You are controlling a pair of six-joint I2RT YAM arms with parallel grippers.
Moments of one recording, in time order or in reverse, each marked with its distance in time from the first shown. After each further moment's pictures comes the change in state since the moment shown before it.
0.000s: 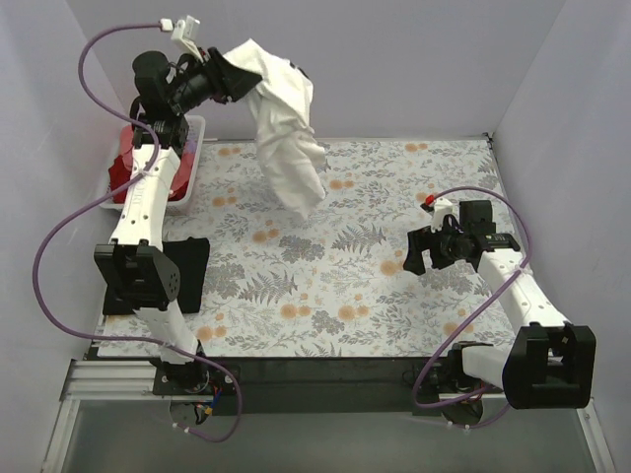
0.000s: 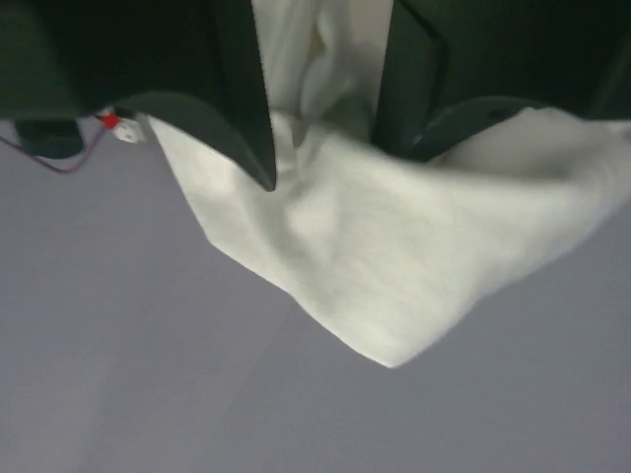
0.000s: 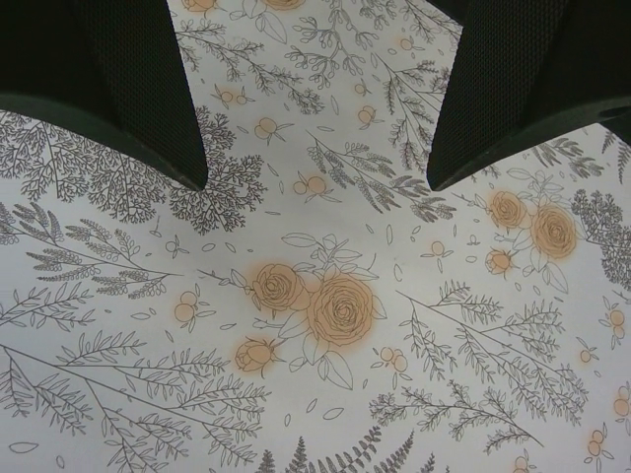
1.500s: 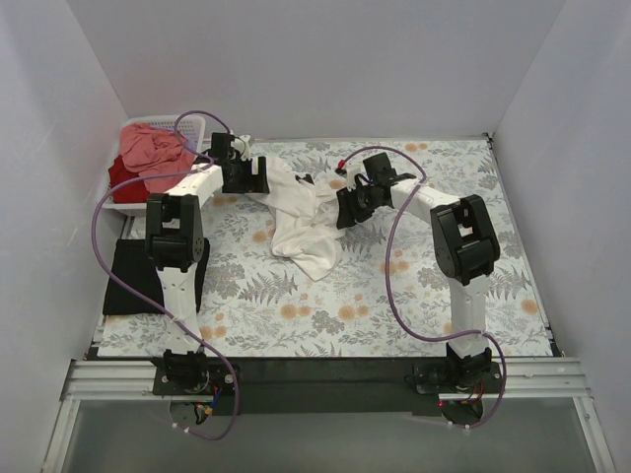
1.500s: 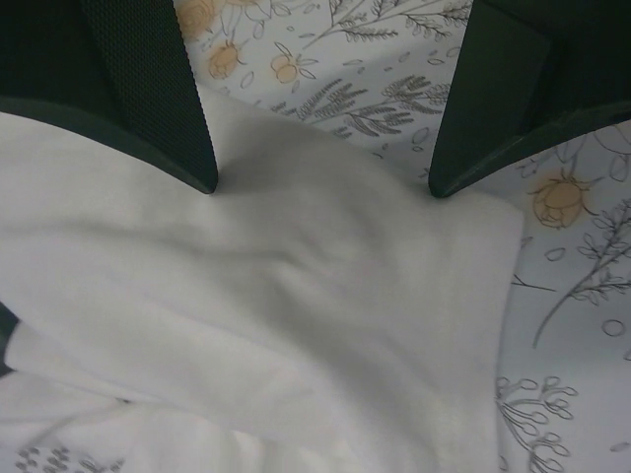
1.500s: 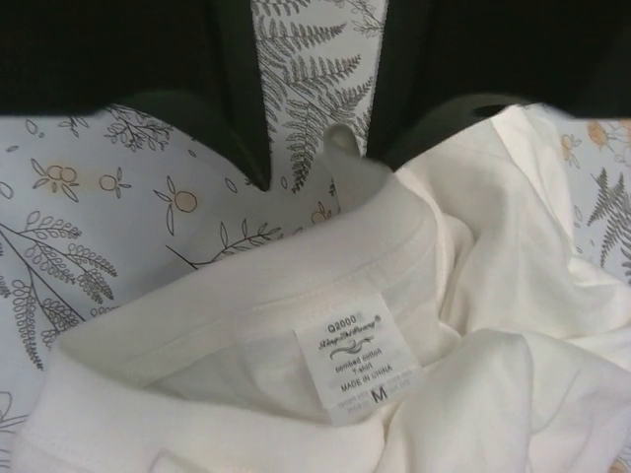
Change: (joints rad) left arm -0.040 0.375 -0.363 -0.363 -0.409 0.417; right arm 0.355 0.922 0.729 0.199 -0.076 0.138
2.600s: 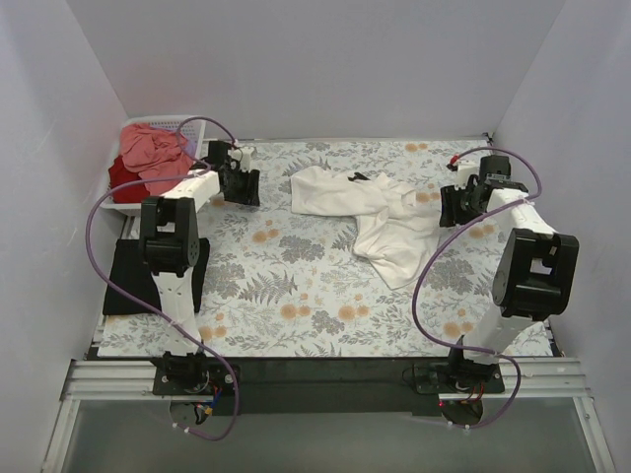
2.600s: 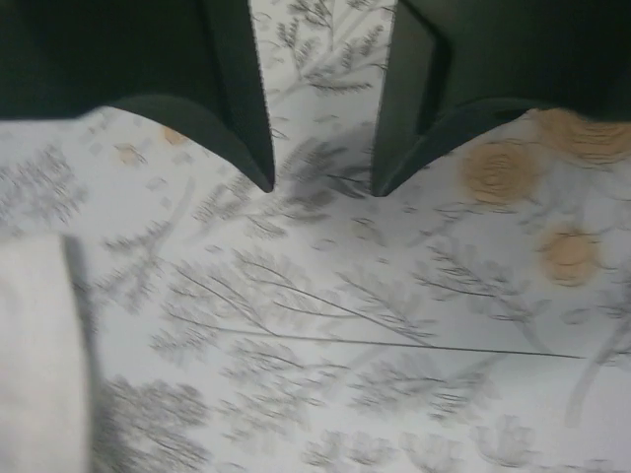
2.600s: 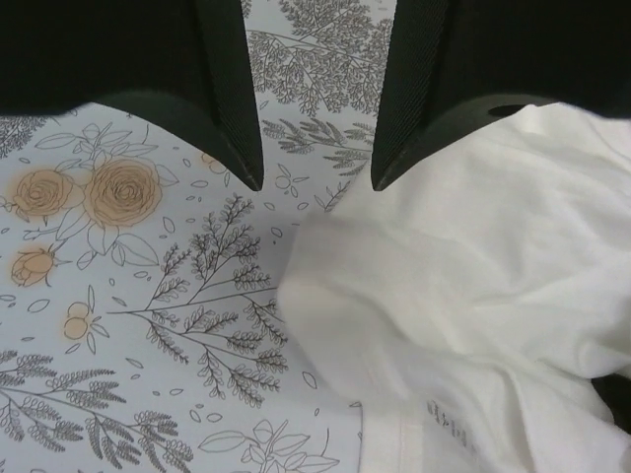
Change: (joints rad) left arm 0.012 -0.026 -0.082 0.003 -0.034 0.153; right arm -0.537 -0.394 -0.286 -0.158 0.244 -0.205
